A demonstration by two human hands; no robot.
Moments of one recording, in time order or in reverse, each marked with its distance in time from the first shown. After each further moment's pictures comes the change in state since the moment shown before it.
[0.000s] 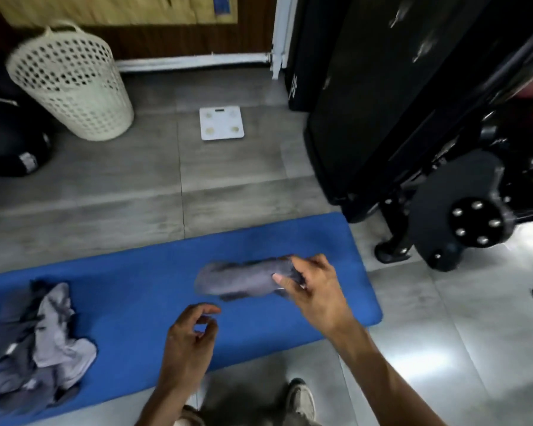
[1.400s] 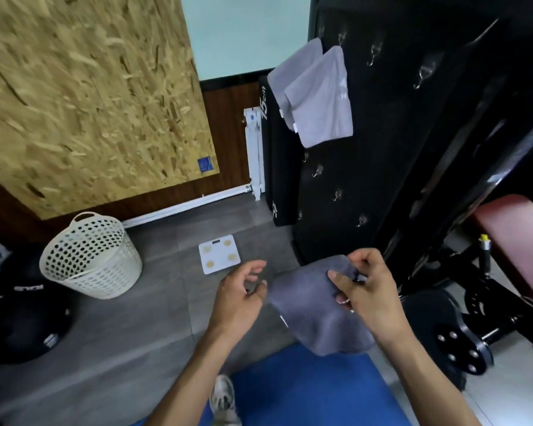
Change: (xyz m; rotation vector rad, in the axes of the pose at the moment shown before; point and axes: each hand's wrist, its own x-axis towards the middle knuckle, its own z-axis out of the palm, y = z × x) left_hand 0.225 0.477 -0.030 0.005 -0.202 0.369; right_hand 0.222 -0.147 -0.327 0.625 0.431 0.262
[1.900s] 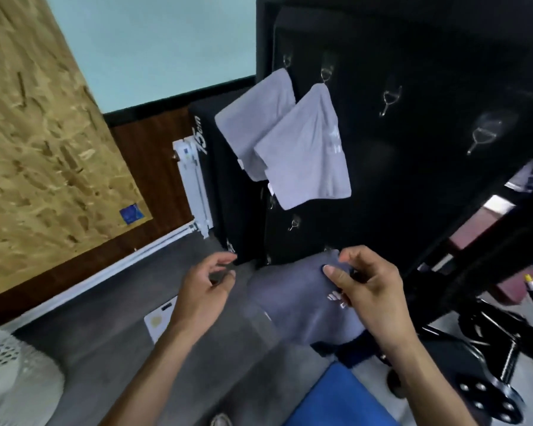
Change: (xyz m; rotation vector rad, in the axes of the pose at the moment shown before) left_hand 0.375 0.008 -0.033 0.011 -0.260 0.107; right_hand 0.267 -0.059 0.095 -0.038 0.290 -0.093
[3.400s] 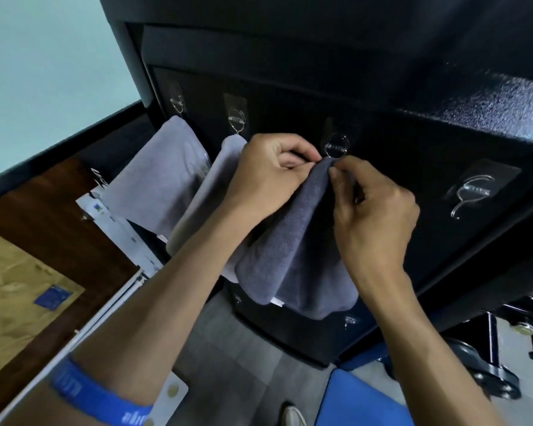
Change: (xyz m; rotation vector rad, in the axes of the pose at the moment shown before) left_hand 0.252 0.239 0.142 -0.178 -0.489 0.476; right_hand 0.223 -0.057 -0.029 -0.615 0.725 -0.296
